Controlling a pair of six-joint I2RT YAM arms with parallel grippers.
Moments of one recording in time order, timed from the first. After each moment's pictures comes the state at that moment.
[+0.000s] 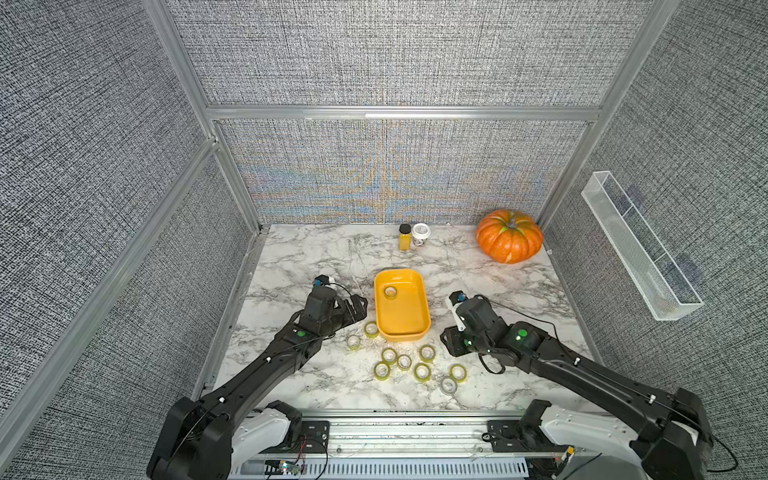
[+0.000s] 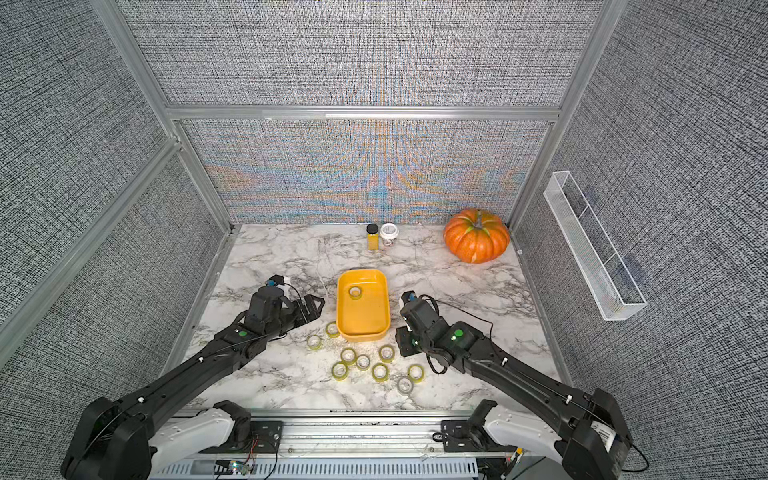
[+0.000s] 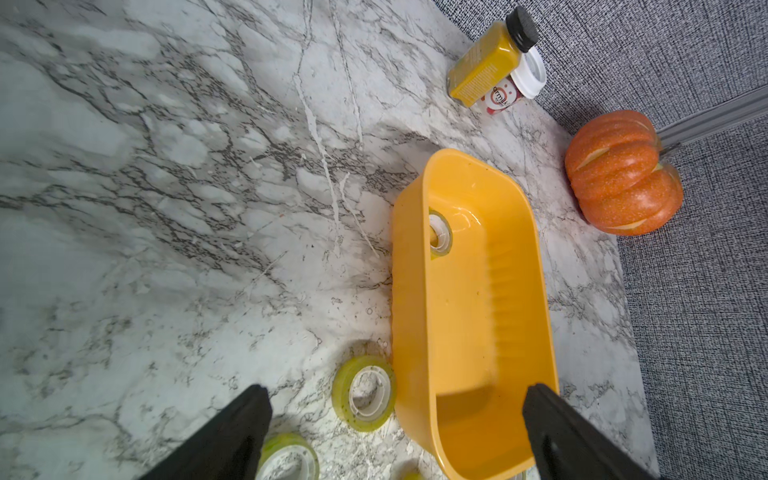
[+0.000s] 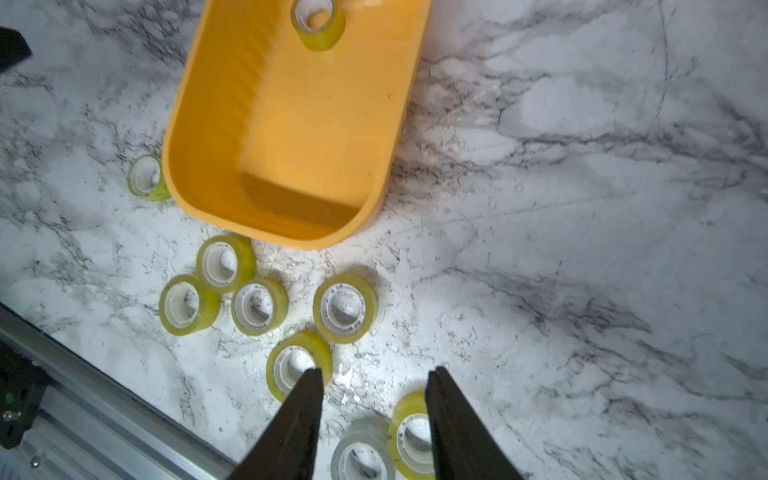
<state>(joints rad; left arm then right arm) -0.50 1.11 0.59 -0.14 0.08 -0.77 0.80 1.07 0.76 -0.66 0.10 0.48</state>
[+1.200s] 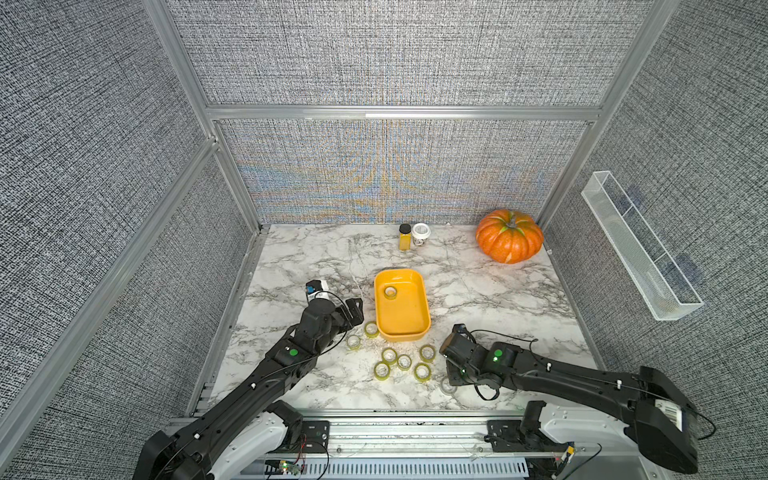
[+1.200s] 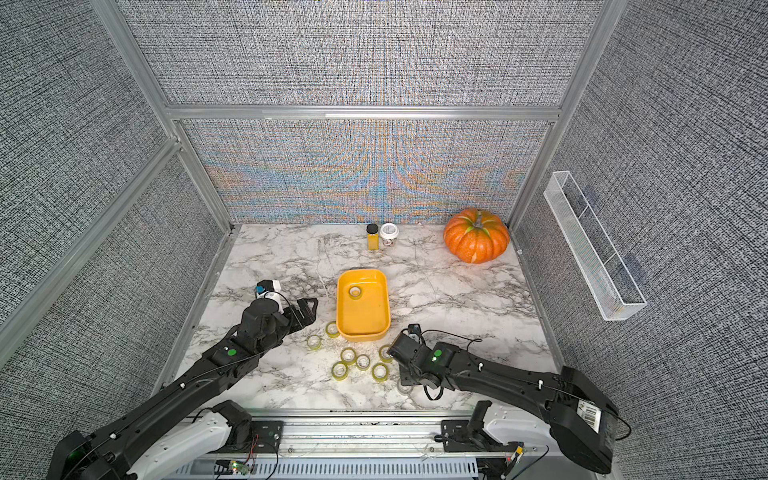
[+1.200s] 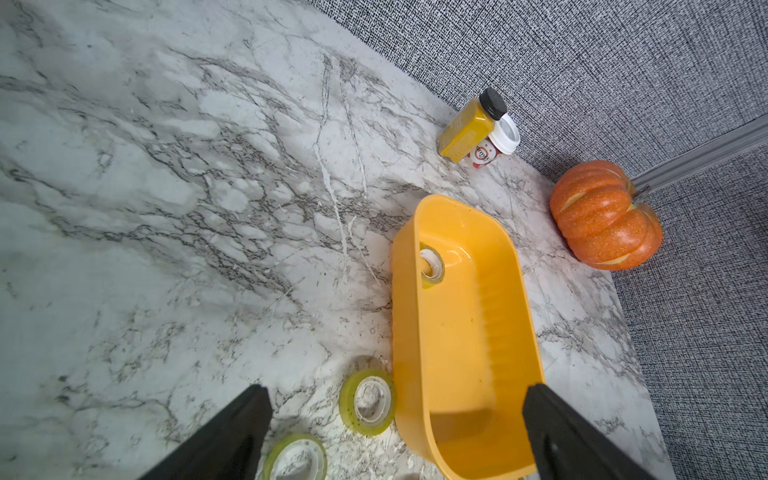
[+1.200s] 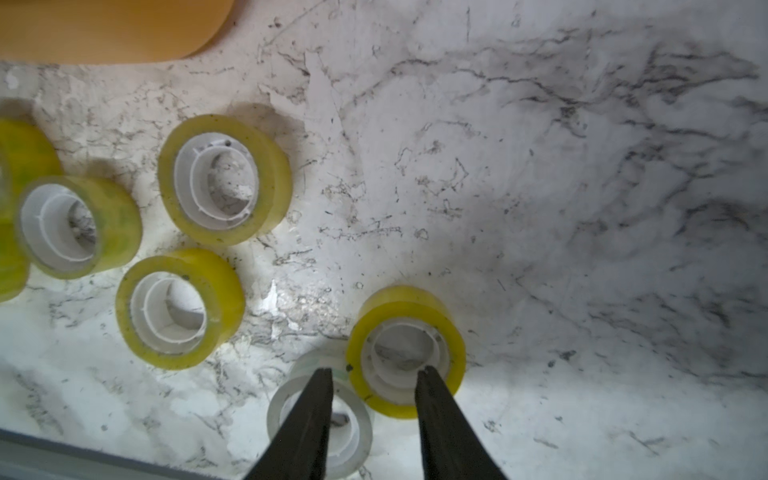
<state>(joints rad) -0.59 0.93 0.54 -0.16 -0.14 -0.78 1.00 1.20 0.62 -0.70 0.20 0.85</state>
